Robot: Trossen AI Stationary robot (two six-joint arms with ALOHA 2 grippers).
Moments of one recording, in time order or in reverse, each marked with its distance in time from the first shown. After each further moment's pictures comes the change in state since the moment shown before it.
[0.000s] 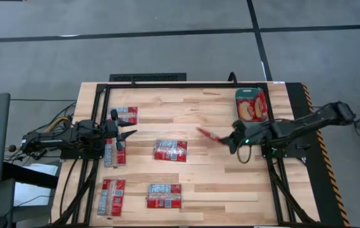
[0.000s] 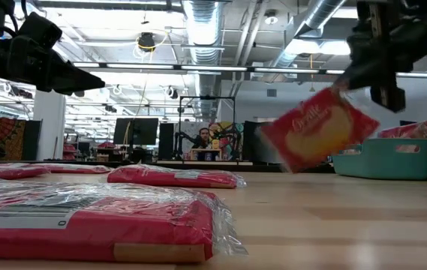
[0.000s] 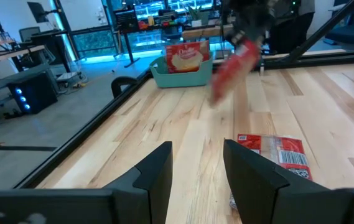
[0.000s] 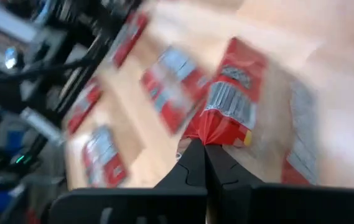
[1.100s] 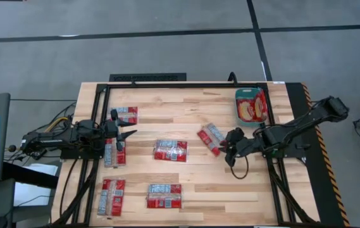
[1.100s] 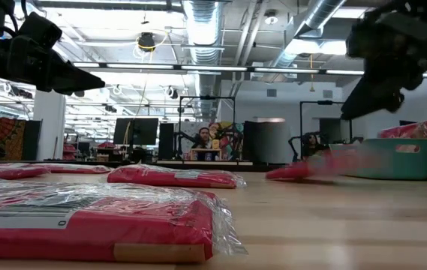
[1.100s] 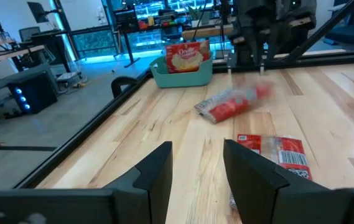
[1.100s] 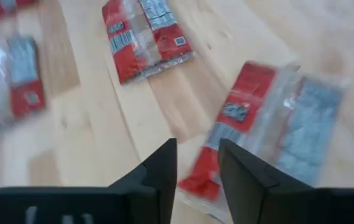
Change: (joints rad) left arm 0.000 0.000 0.000 0.000 0.000 0.000; right arm 0.144 0.197 0.096 -0.173 0.130 -0.303
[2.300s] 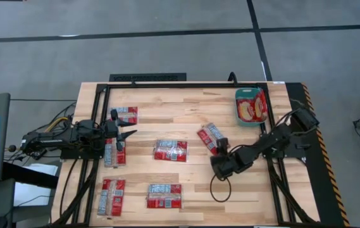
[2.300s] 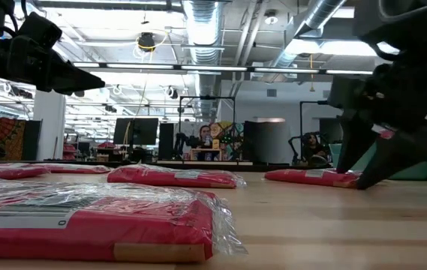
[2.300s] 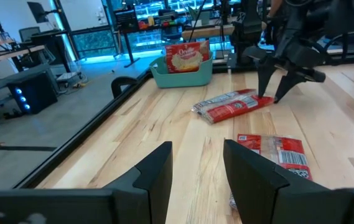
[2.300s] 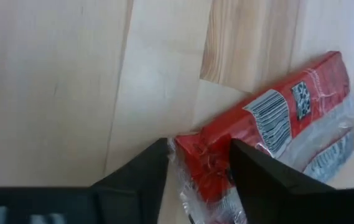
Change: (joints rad) left arm 0.000 0.000 0.000 0.000 0.000 0.000; right arm 0.067 0.662 0.241 -0.172 0.101 -0.568
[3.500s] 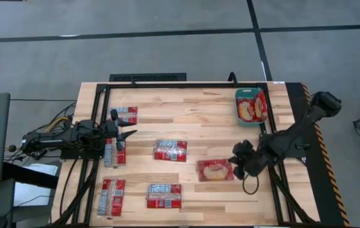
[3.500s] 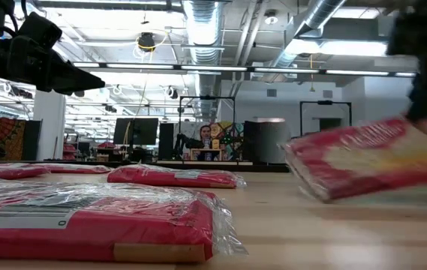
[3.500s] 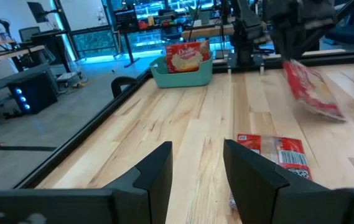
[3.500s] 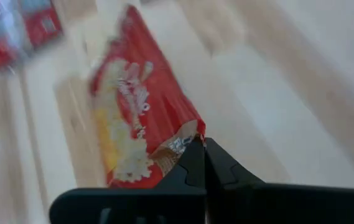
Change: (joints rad) left arm 0.000 0.000 0.000 0.000 0.000 0.000; right arm 0.242 -0.607 -0.221 -0.012 -0.070 0.949
